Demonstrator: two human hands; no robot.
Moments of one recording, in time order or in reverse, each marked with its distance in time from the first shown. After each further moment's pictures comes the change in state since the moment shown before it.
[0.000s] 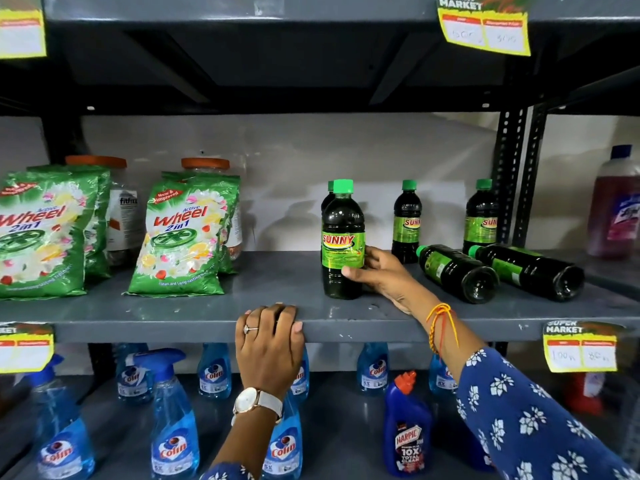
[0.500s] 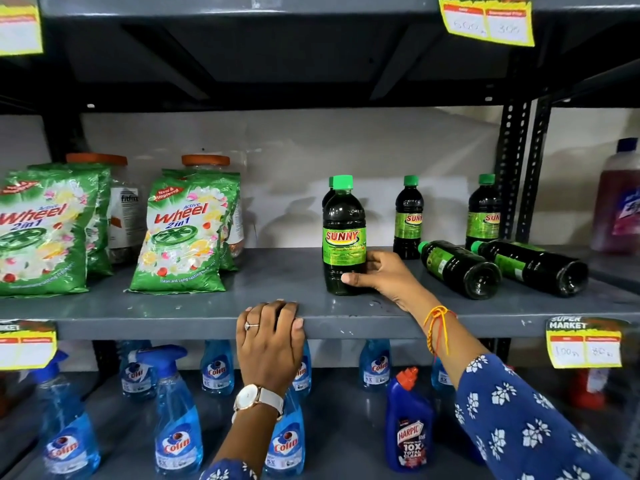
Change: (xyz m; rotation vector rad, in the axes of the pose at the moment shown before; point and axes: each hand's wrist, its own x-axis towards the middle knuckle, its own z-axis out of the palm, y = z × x) left_hand 0.000 0.000 -0.002 0.015 -0.027 0.009; right_hand -0.007 -0.001 0.005 -0.129 0.061 -0.022
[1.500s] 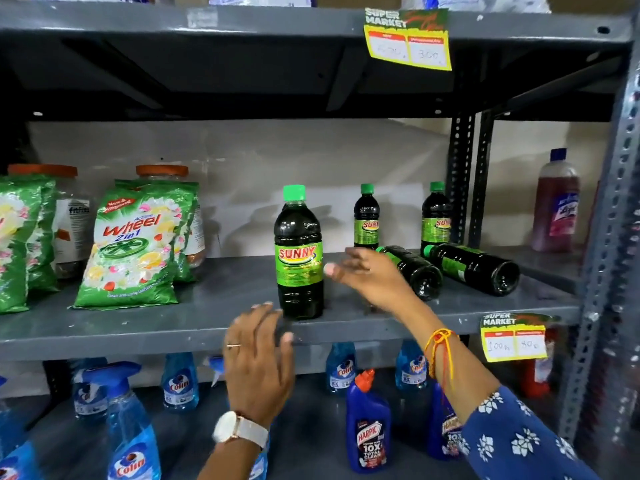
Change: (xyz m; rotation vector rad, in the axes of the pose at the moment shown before) left_hand 0.001 0.062 -0.023 -0.335 0.113 0.049; right_hand -0.050 -0.030 -0.042 -0.298 0.077 -0.038
